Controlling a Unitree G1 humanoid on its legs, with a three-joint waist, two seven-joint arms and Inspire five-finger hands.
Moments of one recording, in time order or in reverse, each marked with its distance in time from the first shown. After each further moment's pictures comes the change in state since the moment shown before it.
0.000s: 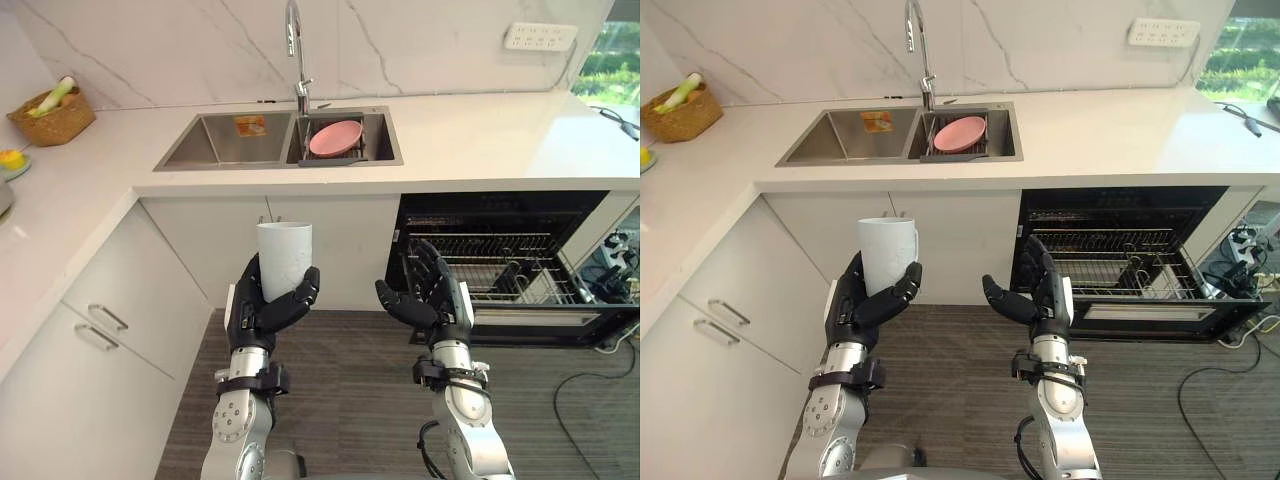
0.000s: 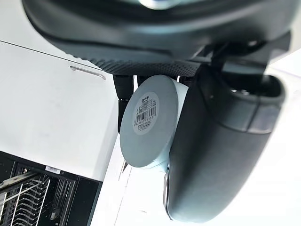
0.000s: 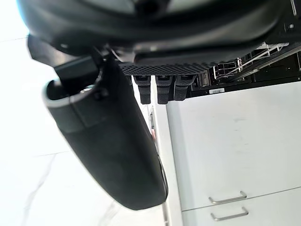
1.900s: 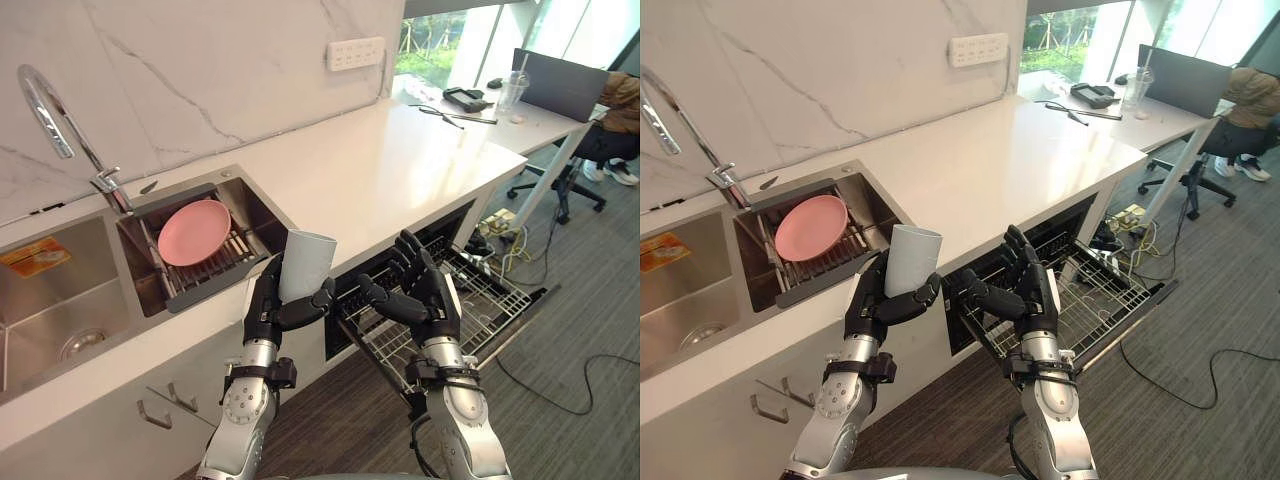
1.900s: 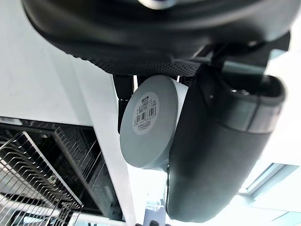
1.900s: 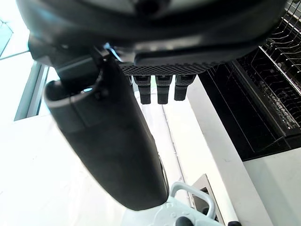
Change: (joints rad) left arm -0.149 0.077 -0.056 0.200 0.131 0.013 0.040; right arm 0.007 -0.001 0.058 -0.099 0.117 -0.012 0.114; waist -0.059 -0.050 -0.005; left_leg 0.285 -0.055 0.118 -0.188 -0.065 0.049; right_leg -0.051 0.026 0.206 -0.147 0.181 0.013
